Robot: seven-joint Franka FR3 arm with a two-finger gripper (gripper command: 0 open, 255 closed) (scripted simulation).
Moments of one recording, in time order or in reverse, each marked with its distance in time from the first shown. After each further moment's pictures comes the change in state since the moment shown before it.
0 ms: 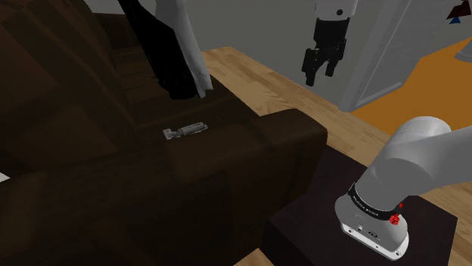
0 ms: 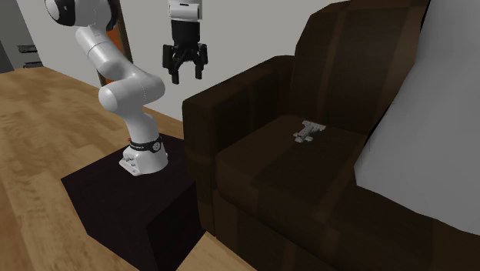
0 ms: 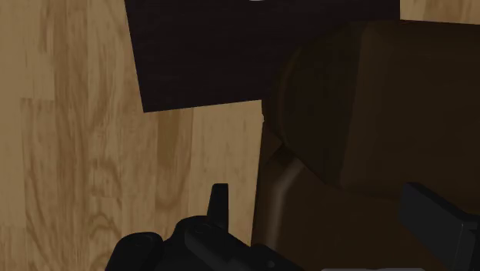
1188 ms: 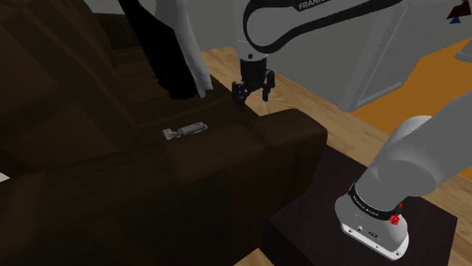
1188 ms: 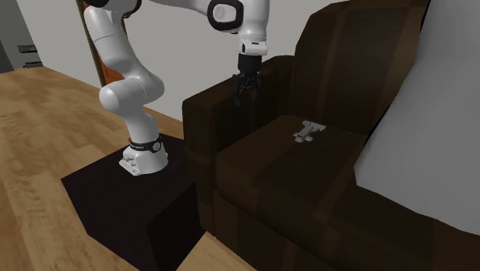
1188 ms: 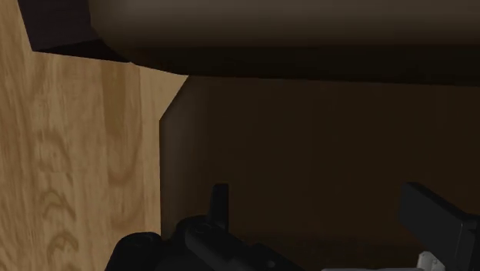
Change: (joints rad) arm 0.056 0.464 0.250 0.119 0.074 0.364 0.321
